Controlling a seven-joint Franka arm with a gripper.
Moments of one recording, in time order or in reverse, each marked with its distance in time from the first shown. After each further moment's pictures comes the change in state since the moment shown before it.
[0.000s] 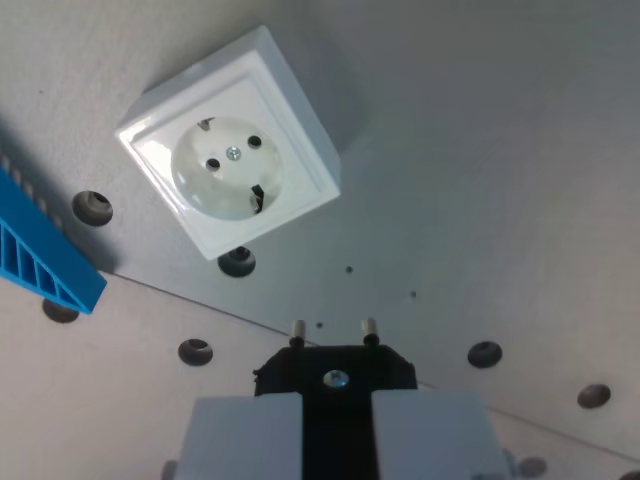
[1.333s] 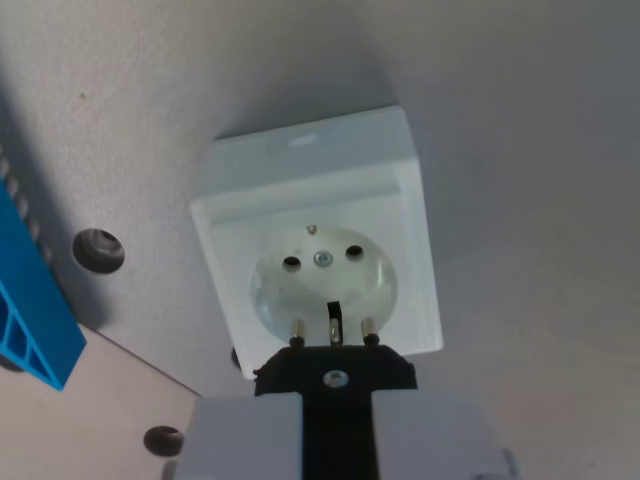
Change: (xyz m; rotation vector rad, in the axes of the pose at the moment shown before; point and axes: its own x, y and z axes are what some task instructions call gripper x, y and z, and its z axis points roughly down) arm 0.012 -0.030 0.064 0.007 0.008 -0.281
